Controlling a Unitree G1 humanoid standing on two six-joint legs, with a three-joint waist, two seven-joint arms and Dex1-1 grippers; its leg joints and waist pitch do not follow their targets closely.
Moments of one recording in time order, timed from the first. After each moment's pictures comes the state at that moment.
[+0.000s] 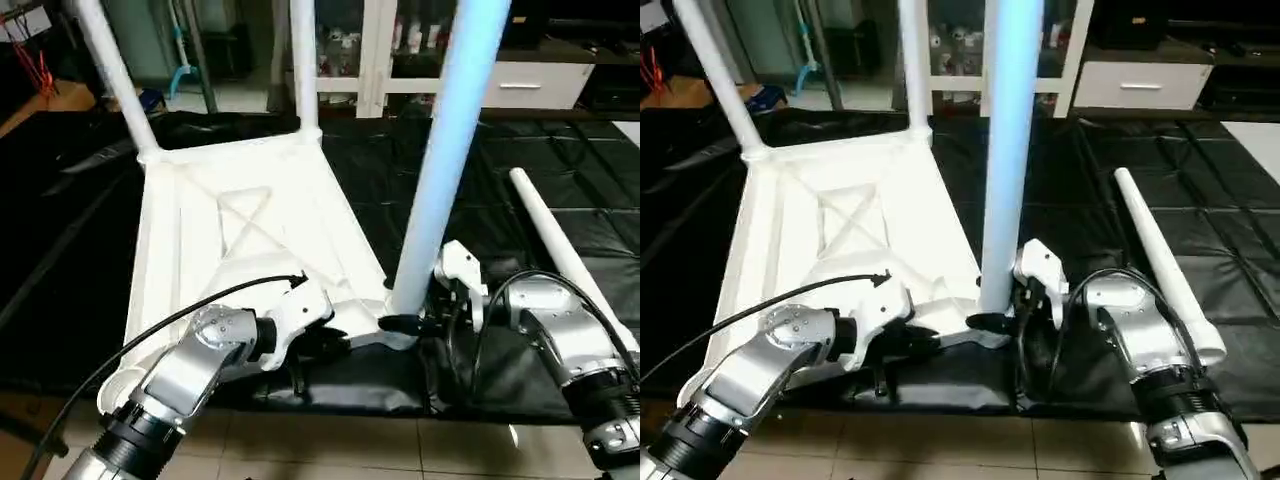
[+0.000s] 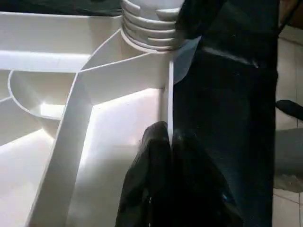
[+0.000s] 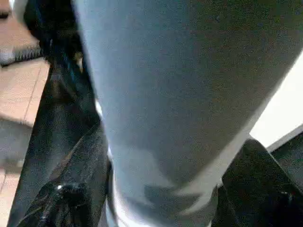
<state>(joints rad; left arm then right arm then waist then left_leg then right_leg) -0.33 0.34 -0.41 0.09 -0.04 0.39 -0.96 -0.46 -0.49 0.18 0.49 0.18 0.03 1.27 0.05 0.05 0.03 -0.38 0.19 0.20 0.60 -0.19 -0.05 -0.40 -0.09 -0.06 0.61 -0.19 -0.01</state>
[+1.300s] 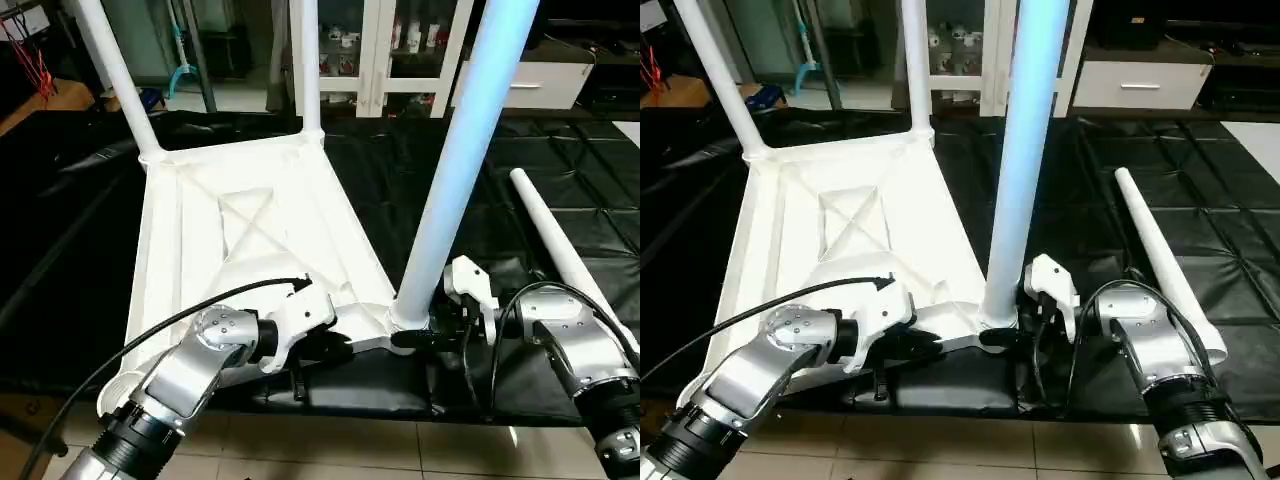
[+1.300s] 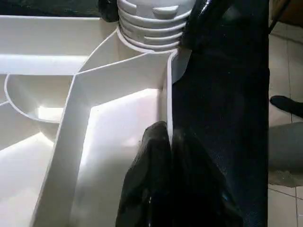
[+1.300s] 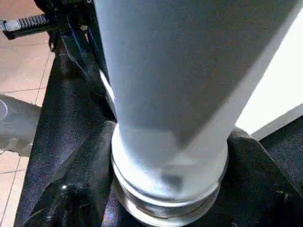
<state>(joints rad) -0.33 0.35 -0.42 0.08 -0.04 0.38 -0.98 -0.42 -0.51 0.17 0.52 0.17 -0.01 1.31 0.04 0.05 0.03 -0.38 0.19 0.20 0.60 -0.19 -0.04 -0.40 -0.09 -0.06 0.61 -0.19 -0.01</state>
